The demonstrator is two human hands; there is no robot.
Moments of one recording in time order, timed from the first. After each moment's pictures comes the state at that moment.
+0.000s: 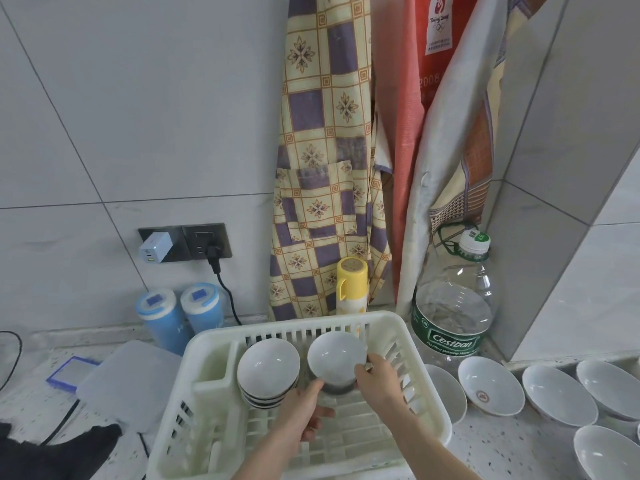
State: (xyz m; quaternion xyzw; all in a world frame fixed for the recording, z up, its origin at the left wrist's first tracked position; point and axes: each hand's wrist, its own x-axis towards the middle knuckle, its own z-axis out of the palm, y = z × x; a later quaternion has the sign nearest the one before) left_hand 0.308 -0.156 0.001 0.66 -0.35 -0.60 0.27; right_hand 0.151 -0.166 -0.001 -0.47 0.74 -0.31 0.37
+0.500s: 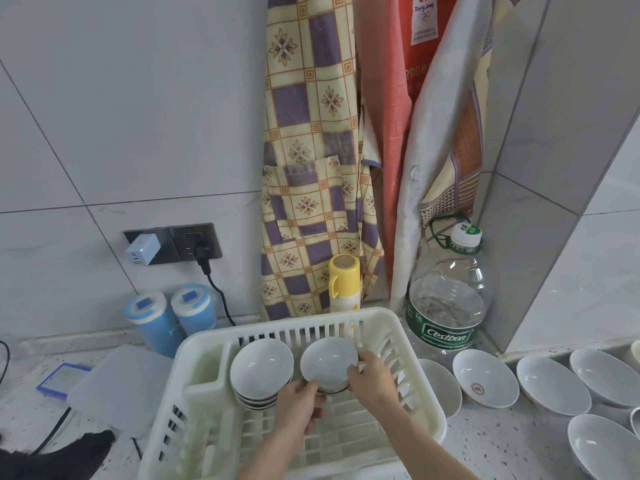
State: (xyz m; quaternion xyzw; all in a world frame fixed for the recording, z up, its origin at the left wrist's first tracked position) left_hand 0.299 -0.160 -0.016 0.65 -0.35 -0.58 0.34; right_hand 0.151 -0.164 -0.005 -0.49 0.74 -0.29 0.36
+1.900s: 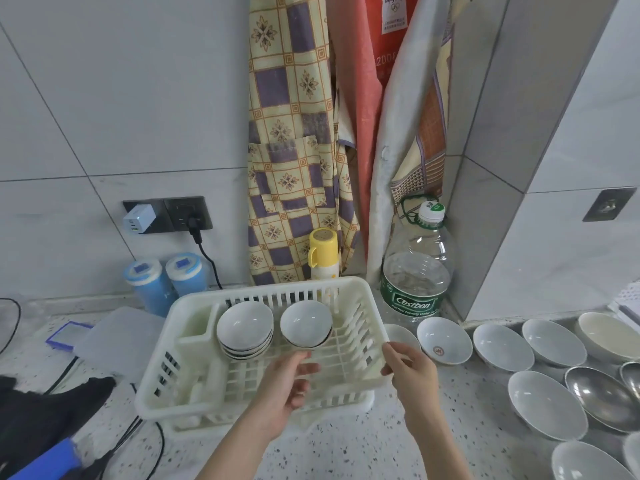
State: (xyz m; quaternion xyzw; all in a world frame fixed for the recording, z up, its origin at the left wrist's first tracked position) left_hand 0.287 -0.079 0.039 0.55 -0.31 -0.68 0.37; right_hand 0.083 -0.041 0.043 -0.30 0.65 -0.56 0.42
